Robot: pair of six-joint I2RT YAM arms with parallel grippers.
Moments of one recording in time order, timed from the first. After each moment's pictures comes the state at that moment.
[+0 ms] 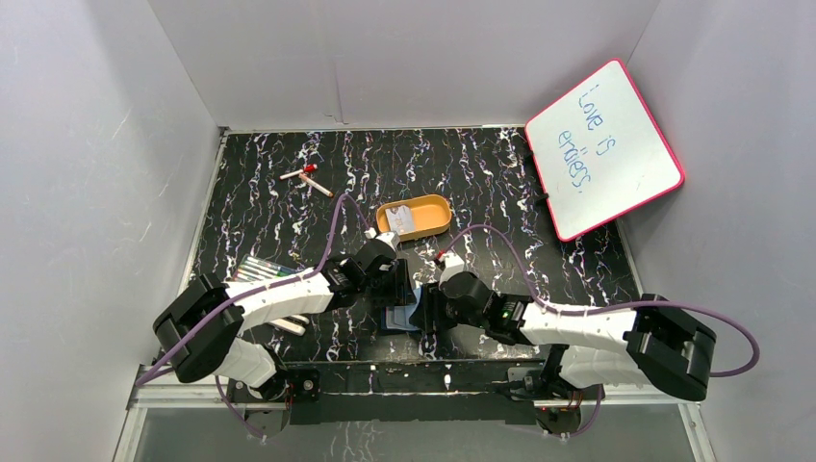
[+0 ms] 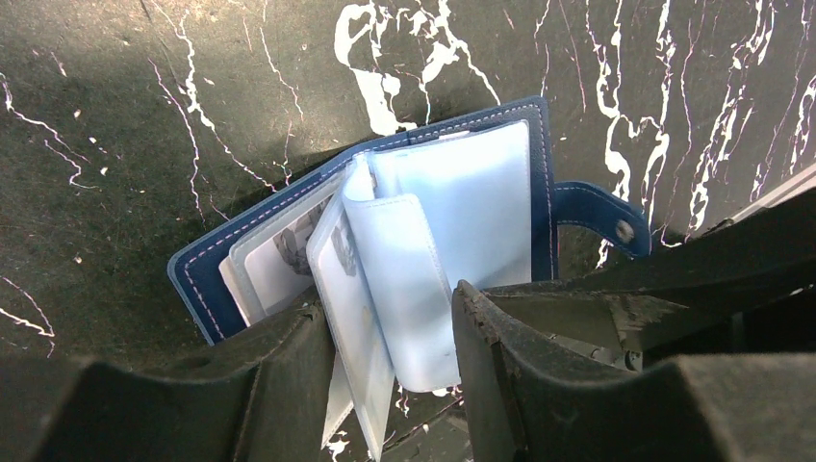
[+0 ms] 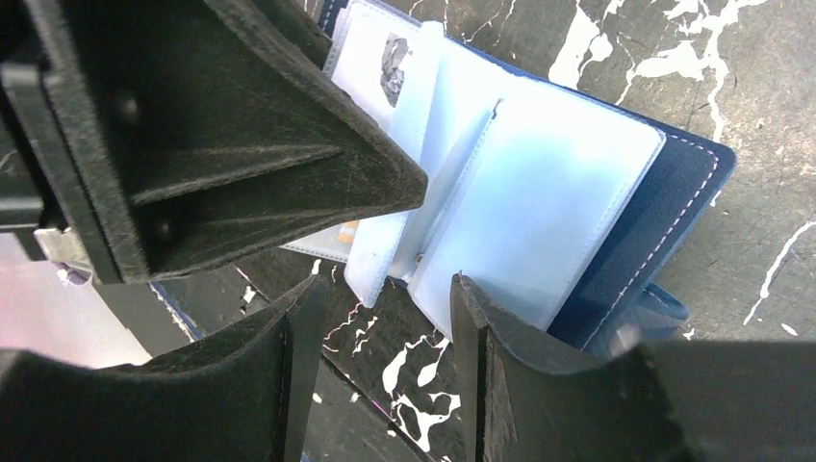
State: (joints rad) left arm -0.91 1.42 0.70 -0.16 0.04 -0.83; right arm 1.12 1.17 0.43 0.11 0.05 0.75
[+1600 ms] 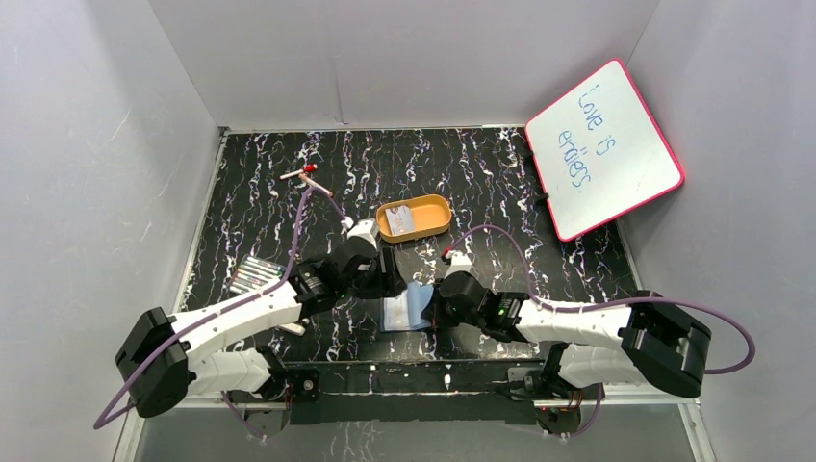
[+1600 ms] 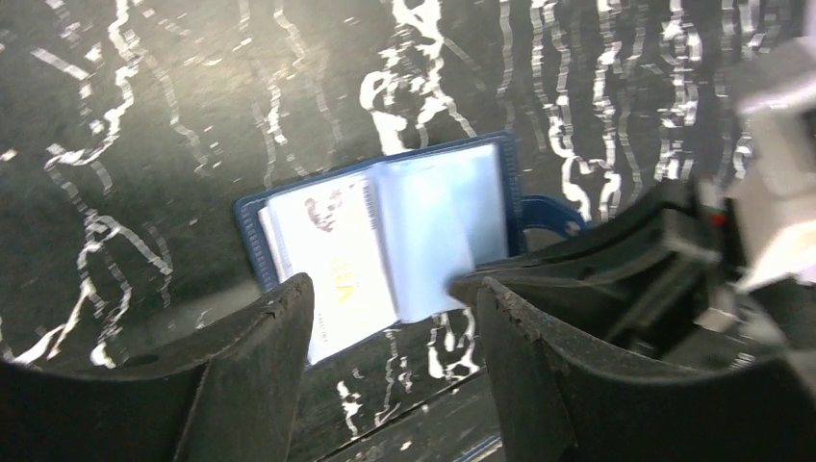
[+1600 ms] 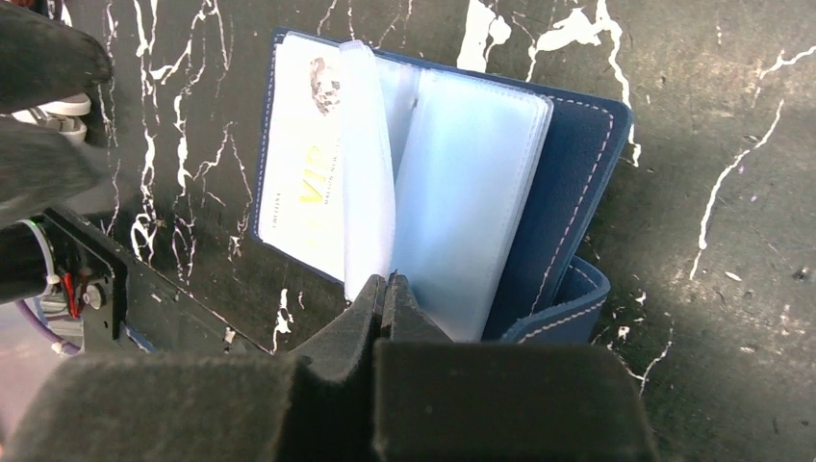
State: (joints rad) left arm -0.91 1.16 0.71 -0.33 -0.13 -0.81; right arm 1.12 1.22 0.46 0.02 0.15 0.89
